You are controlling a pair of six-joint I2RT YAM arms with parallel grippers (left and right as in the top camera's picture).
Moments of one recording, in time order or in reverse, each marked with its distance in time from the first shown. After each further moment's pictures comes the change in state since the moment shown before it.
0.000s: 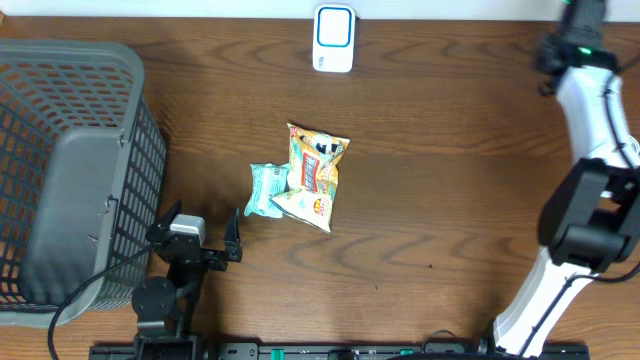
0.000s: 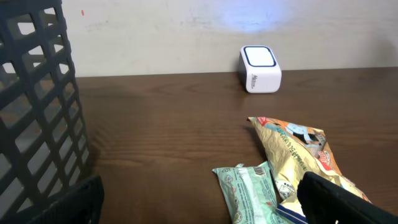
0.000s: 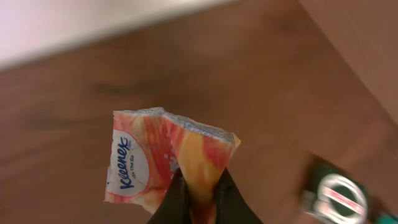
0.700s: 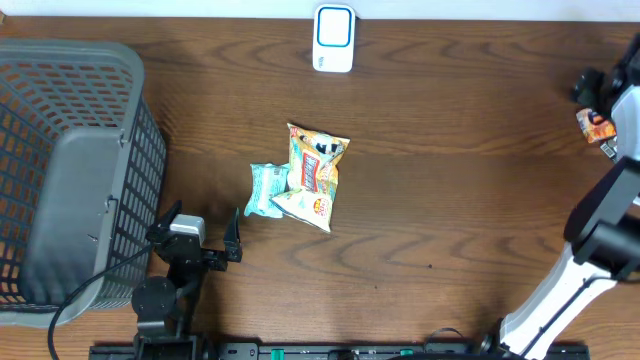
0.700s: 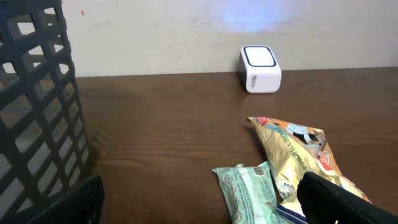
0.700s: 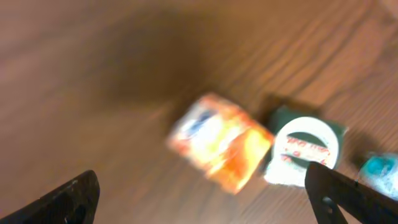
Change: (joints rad) left arm 0.000 0.000 0.000 0.000 0.000 0.000; right arm -0.167 -0.006 -0.009 -0.149 -0.181 0.114
